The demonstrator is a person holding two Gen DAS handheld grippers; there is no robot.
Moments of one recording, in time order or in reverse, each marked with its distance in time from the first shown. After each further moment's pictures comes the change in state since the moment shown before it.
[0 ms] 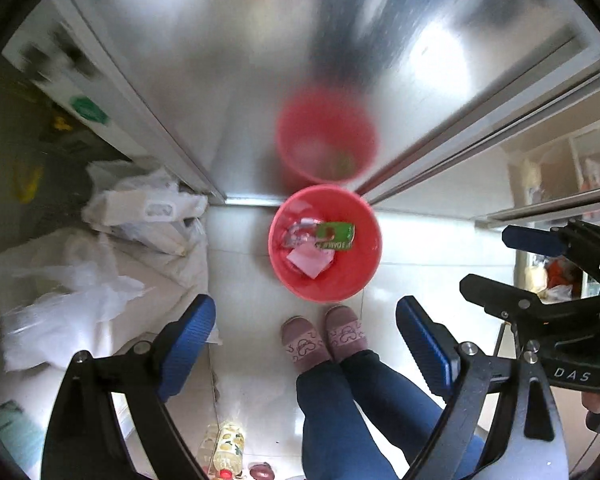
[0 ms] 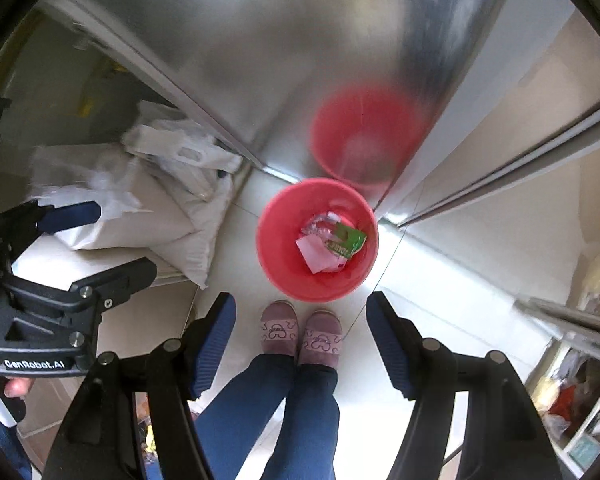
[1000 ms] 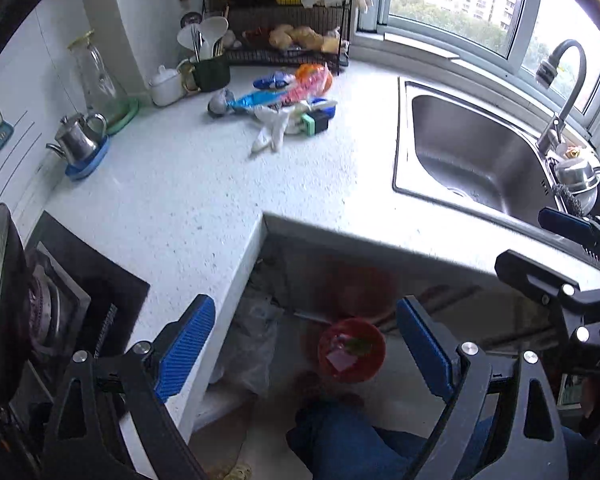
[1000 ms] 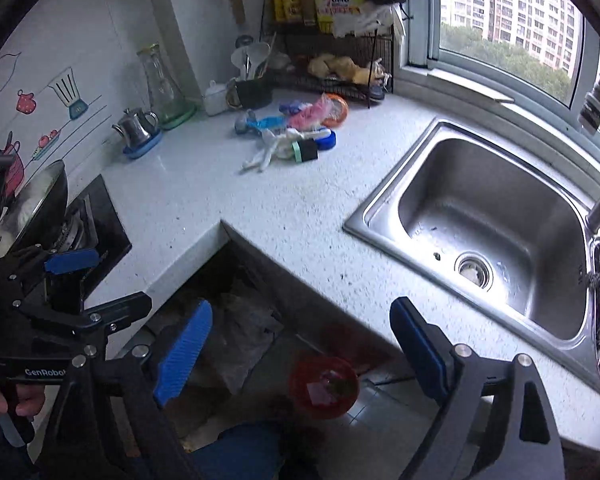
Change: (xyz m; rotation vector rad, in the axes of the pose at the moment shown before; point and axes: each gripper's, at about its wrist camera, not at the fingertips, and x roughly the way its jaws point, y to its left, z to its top) left arm -0.339 0.000 0.015 -0.188 -0.437 0.205; right arm -0.290 0.063 0.034 -0.208 -0.552 0.026
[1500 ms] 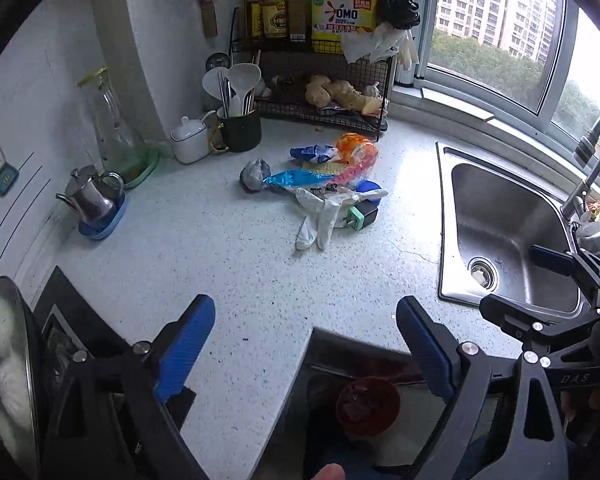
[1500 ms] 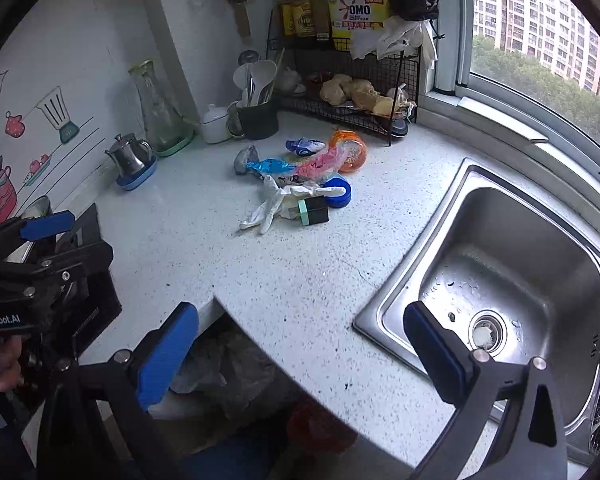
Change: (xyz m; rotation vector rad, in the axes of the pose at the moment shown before) left arm 0.017 0.061 0.115 -0.038 -0.095 0.029; right arm 0.047 -0.024 0.088 -0.030 -0.007 0.039
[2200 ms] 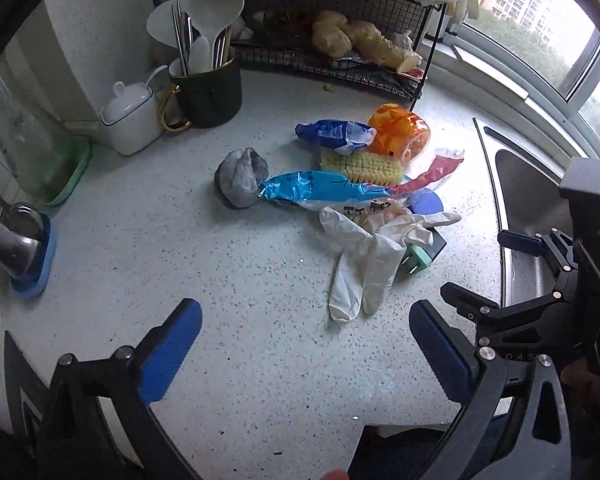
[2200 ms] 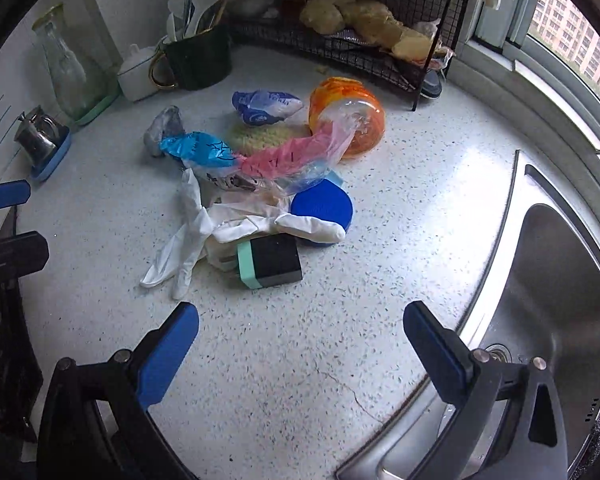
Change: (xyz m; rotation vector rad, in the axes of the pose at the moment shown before) left arm 0.168 0.050 0.092 0.043 0.231 -0.122; right arm 0.159 -0.012 0.080 -0.016 0.256 -0.101
